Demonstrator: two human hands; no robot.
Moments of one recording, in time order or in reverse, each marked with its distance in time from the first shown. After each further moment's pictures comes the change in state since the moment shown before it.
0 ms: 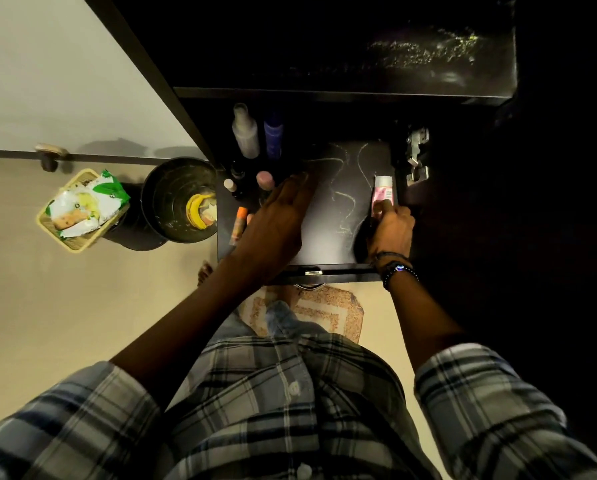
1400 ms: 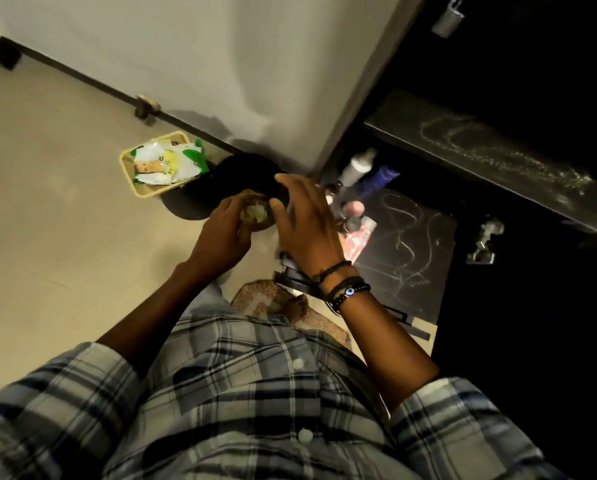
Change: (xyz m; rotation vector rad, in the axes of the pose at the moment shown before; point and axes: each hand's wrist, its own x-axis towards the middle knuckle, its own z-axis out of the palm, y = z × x) left_hand -0.138 -0.144 -0.042 -0.279 0.367 -0.503; right_hand -0.145 -0.236 -0.010 0.355 -0.137 -0.993
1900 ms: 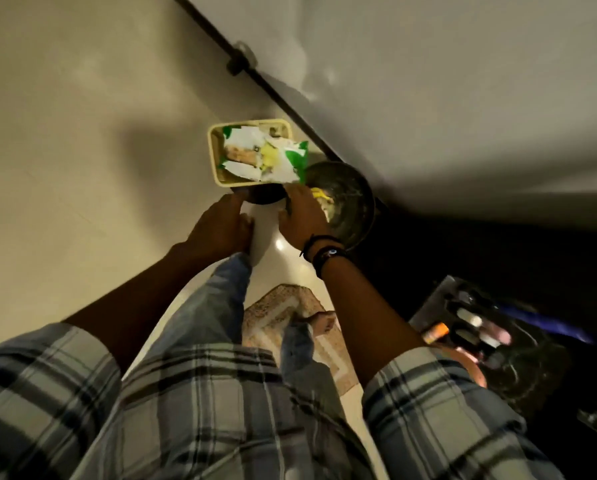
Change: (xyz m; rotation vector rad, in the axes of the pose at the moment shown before) left_hand 0.064 -0.237 -0.096 -0.069 -0.129 -0.491; right_hand 0.172 -0.030 0.277 -0.217 -0.703 0.191
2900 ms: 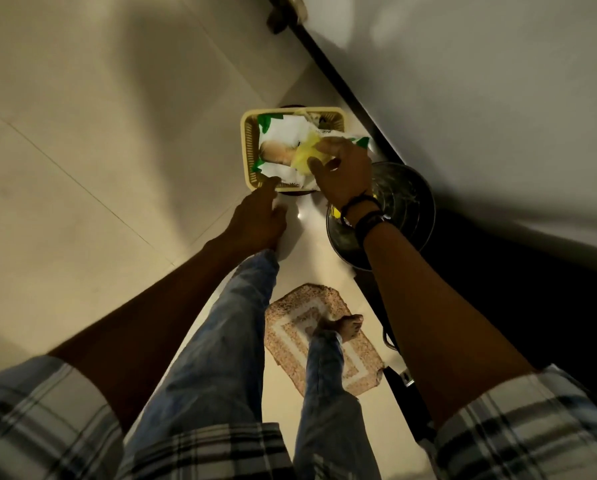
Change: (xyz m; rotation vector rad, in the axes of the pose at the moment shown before) left_hand 0.110 -0.056 0.022 -0.256 -0.089 -0.190; right_hand 0.160 0.002 0.023 0.306 0.255 0.048
